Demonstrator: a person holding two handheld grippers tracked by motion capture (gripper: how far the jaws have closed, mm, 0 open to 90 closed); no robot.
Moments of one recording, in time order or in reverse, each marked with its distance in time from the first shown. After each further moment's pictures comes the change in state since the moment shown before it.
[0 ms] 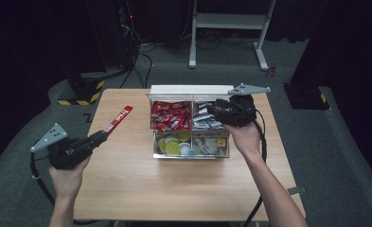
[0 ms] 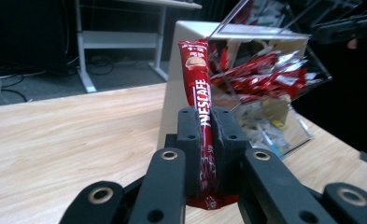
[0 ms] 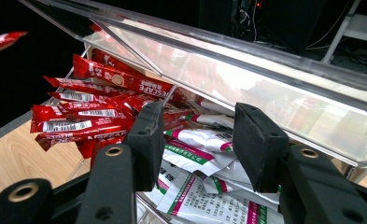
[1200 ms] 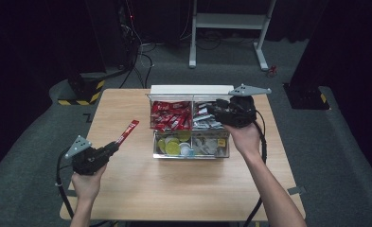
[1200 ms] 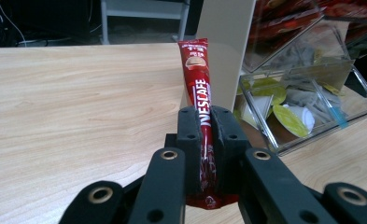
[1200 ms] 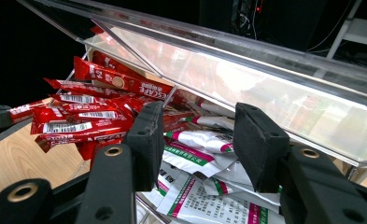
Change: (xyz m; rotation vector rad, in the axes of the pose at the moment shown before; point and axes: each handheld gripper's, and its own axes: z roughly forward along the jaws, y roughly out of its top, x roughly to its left) left arm 0.010 -0.066 0.047 0.087 0.106 -0.045; right arm -0.001 -0.002 0.000 -0.017 0.002 -0.003
